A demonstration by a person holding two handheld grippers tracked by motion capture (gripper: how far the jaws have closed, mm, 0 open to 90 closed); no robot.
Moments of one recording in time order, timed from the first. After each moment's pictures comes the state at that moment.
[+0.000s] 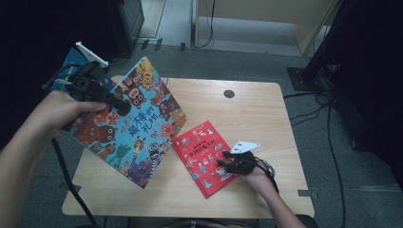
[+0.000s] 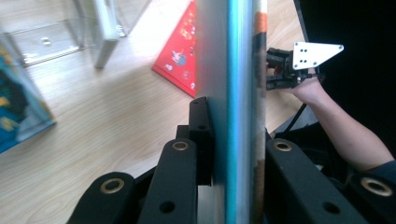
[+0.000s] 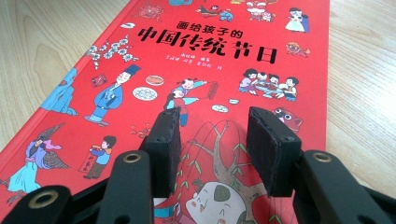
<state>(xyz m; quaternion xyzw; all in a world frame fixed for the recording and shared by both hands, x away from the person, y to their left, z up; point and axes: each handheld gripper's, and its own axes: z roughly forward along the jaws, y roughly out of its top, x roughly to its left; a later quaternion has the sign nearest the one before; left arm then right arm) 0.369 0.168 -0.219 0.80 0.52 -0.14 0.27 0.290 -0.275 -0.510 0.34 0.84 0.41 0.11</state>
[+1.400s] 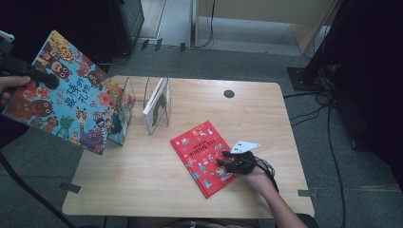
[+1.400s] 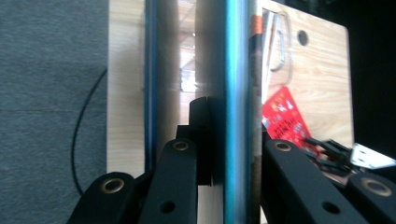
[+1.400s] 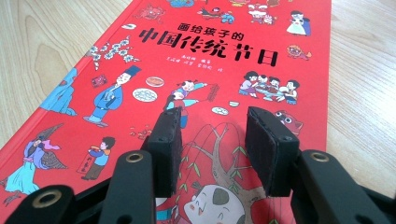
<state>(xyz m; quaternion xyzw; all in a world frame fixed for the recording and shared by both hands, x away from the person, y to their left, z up) 0.407 0.323 -0.201 0.67 0.68 -0.04 0.29 0.291 -0.275 -0.511 0.33 0.84 0.41 0.11</state>
